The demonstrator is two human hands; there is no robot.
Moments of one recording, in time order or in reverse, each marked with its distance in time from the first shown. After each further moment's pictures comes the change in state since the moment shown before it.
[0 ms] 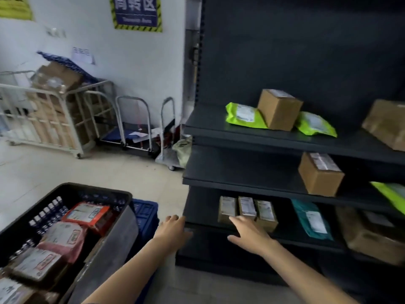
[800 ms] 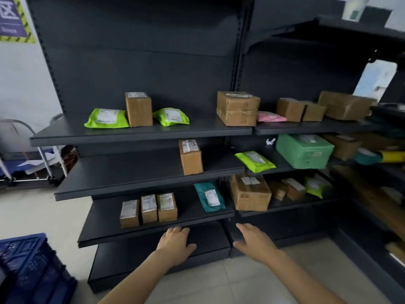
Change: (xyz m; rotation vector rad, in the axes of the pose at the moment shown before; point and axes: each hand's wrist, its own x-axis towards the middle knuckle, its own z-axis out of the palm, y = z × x) left_hand -0.068 0.369 0.117 0.098 -0.106 0.376; right_hand -0.291 0.298 0.008 0.178 0.130 0.445
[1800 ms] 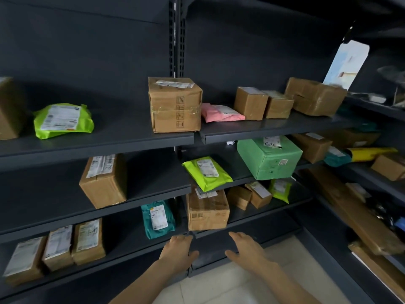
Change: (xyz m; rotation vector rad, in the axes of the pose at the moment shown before) left_hand 0.277 0.195 0.032 -0.075 -0.102 0.157; right_hand 0.177 0.241 -0.049 0.065 -0.049 0.150
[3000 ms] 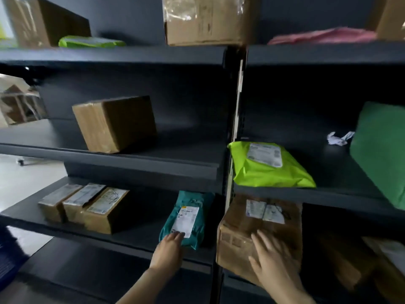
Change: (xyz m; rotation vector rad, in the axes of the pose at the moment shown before) left_hand 0.244 -0.147 0.191 0.008 0.589 -0.540; right_hand 0.317 0.099 0.131 -0.284 0.294 -0.612
